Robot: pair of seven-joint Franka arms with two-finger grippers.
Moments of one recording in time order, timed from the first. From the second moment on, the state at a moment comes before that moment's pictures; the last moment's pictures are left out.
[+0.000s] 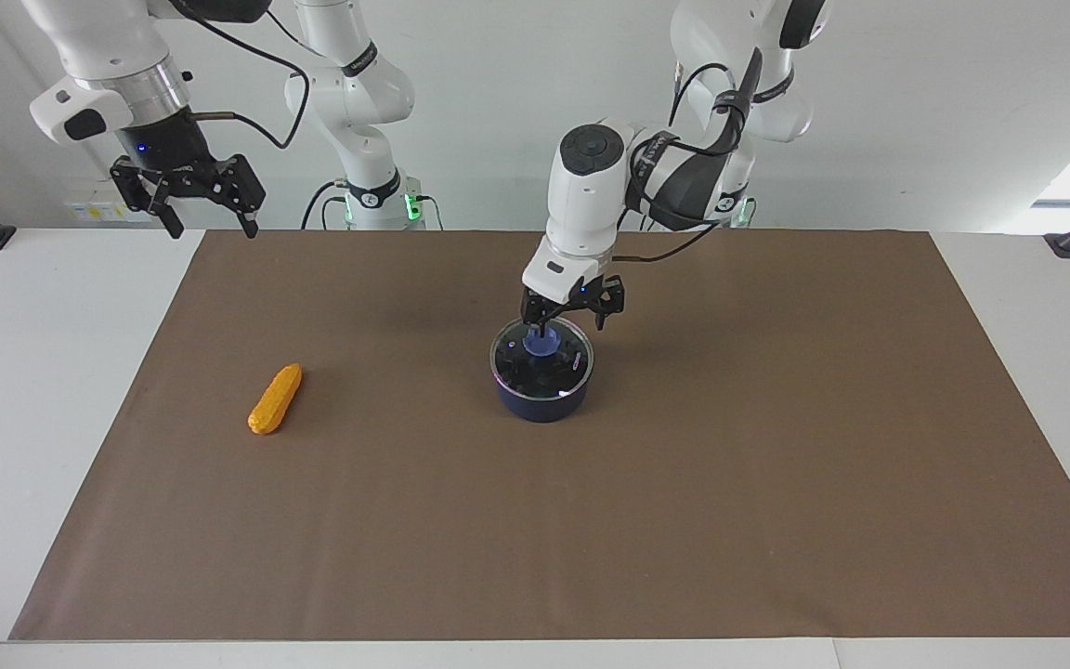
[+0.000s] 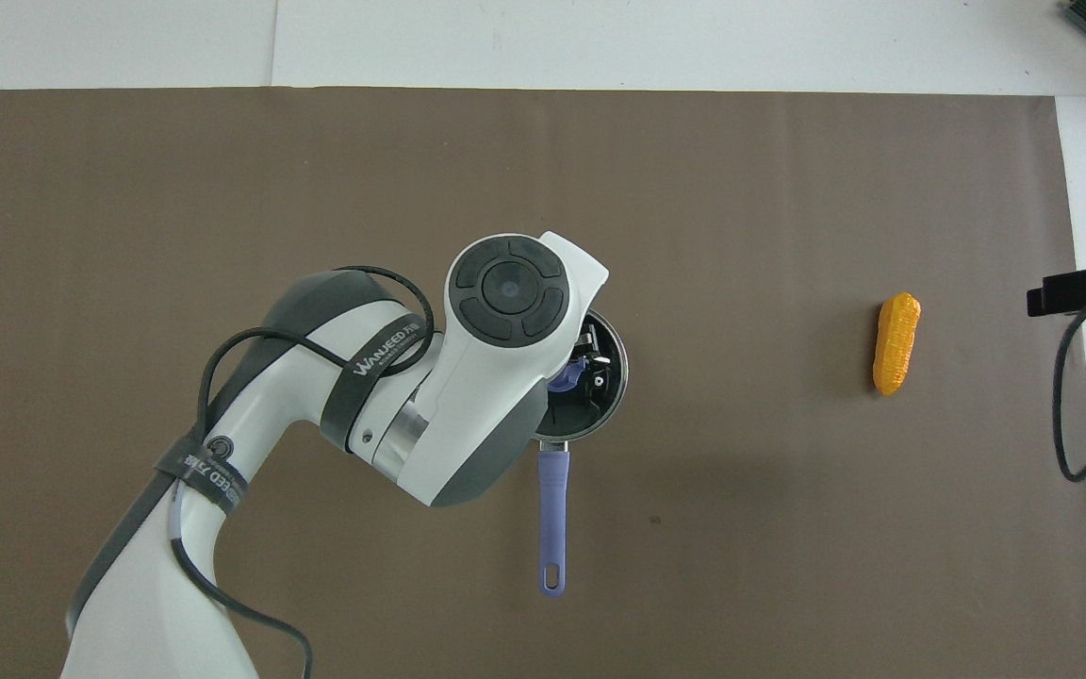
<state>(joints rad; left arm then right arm) -0.69 0.34 -0.02 -1.57 -0.01 1.93 -0.81 0.03 -0.05 -0.10 -1.61 0.01 1.65 -0.05</state>
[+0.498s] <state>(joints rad) -0.75 0.41 -0.02 -1.52 0.01 1.93 -0.85 0.03 0.09 -0.10 -1.69 0.01 1.86 -0.05</state>
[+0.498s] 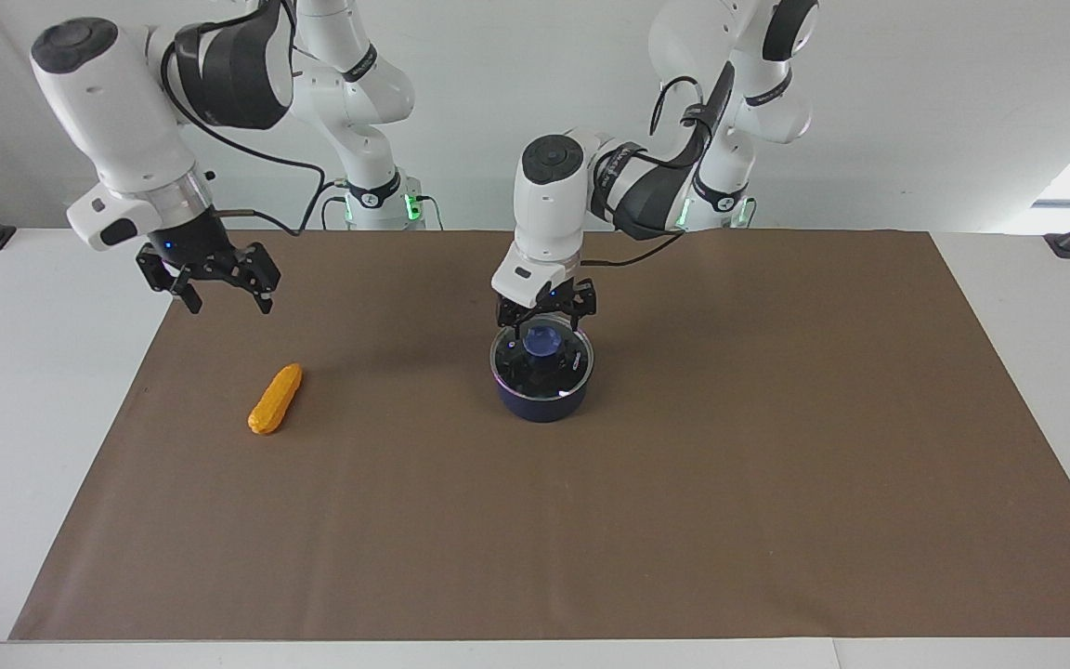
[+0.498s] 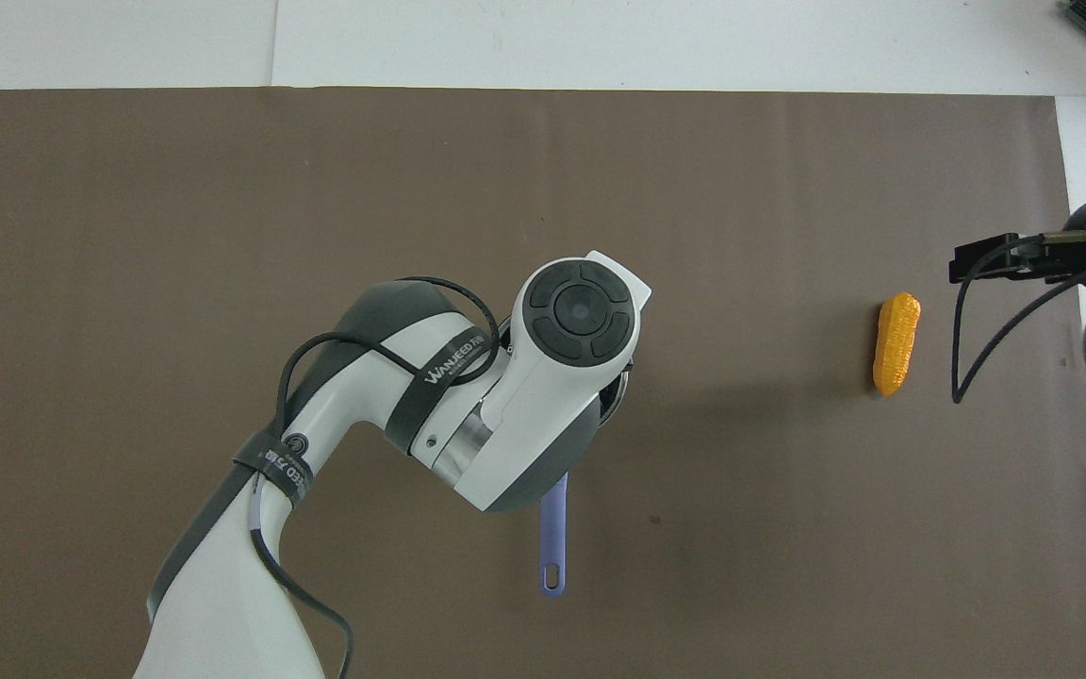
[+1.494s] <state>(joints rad) -0.76 0.45 -0.01 -1.51 0.07 1.98 -0.85 -0.03 0.35 -0.10 -1.93 0.01 2.30 -0.05</state>
